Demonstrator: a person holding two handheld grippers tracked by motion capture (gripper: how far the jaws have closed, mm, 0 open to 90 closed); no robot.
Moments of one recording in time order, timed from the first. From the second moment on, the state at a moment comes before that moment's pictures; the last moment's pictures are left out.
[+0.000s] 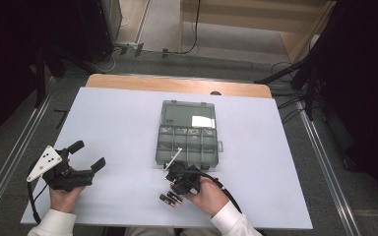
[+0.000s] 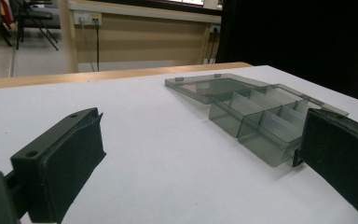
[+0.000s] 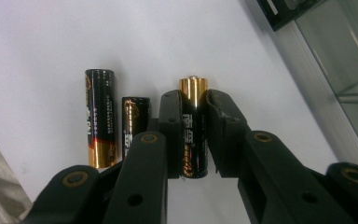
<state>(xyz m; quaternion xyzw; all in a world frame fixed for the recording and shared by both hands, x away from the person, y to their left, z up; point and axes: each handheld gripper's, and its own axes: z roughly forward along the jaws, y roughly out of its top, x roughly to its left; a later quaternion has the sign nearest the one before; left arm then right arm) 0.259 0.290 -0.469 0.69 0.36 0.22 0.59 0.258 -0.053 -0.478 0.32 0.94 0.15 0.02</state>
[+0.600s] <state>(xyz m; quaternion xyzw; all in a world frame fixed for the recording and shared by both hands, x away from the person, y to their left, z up) 0.259 0.290 -0.468 0.68 0.36 0.22 0.60 0.255 -0.090 -0.471 0.38 0.89 0.24 0.01</state>
